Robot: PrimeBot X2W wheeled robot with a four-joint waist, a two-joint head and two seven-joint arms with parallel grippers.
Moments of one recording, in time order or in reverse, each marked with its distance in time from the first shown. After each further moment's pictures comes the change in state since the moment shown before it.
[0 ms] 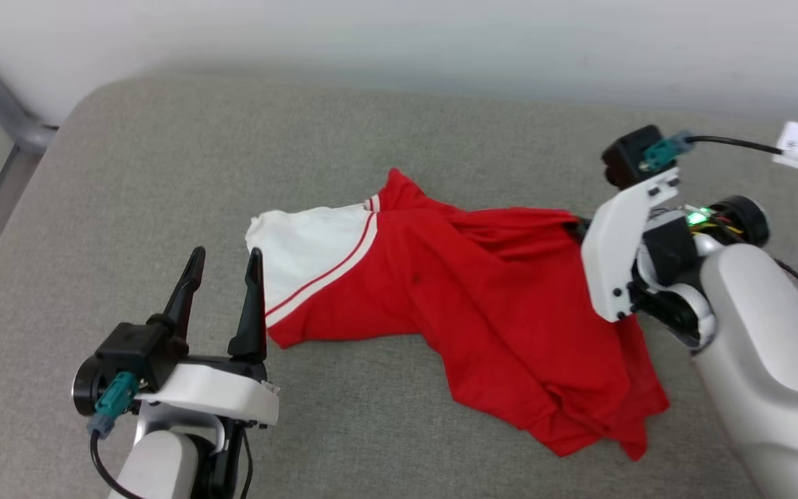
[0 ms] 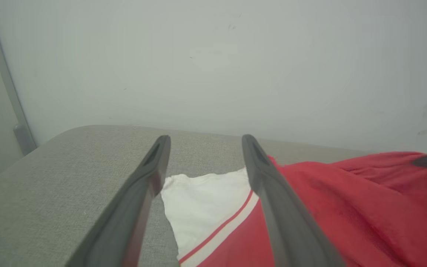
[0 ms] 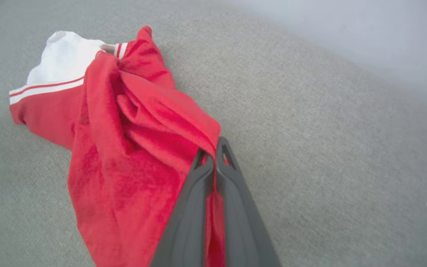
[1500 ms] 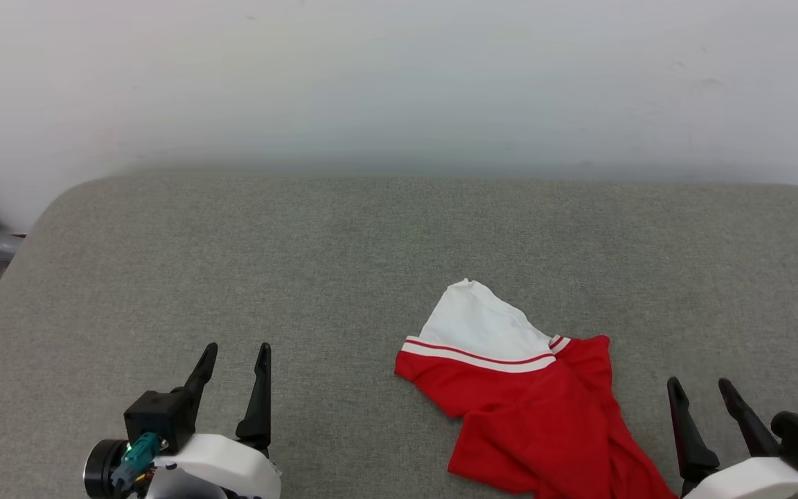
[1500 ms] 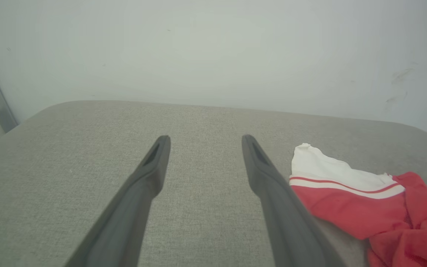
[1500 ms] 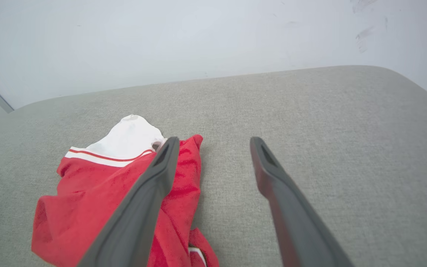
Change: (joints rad) left arm 0.179 0.032 -0.041 0.002 -0.011 0.047 0.085; right arm 0.814 0.170 -0.478 -0.397 -0.187 0.000 -0.641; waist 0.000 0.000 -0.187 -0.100
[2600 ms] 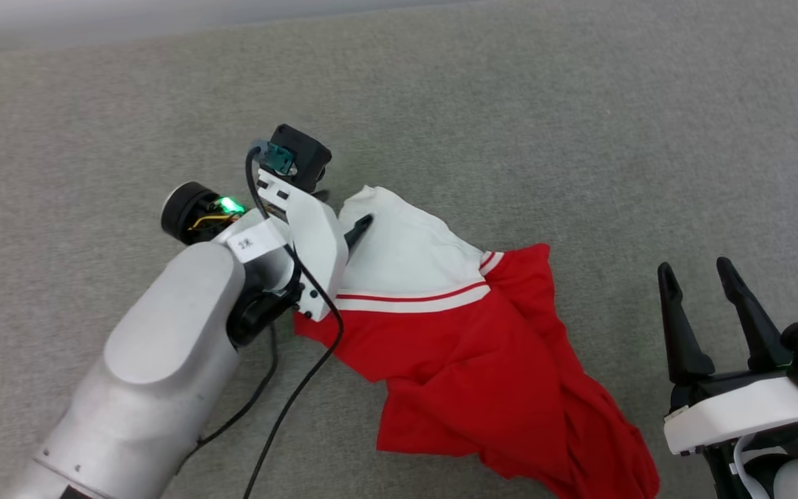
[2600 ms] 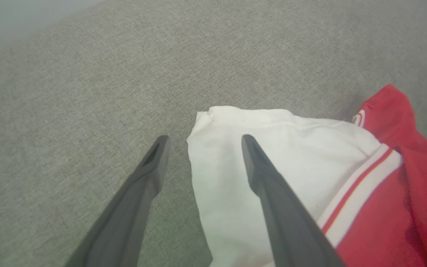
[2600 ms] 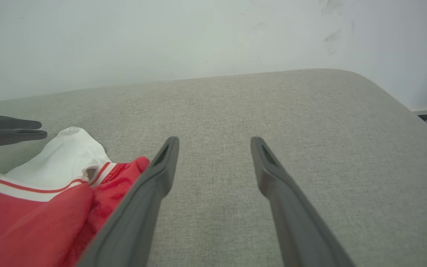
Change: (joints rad) left arm -0.760 0.093 -0.384 0.322 -0.204 -0.199 0.626; right arm -0.168 0.000 0.069 -0.162 -0.032 0.000 -0.034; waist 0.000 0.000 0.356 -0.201
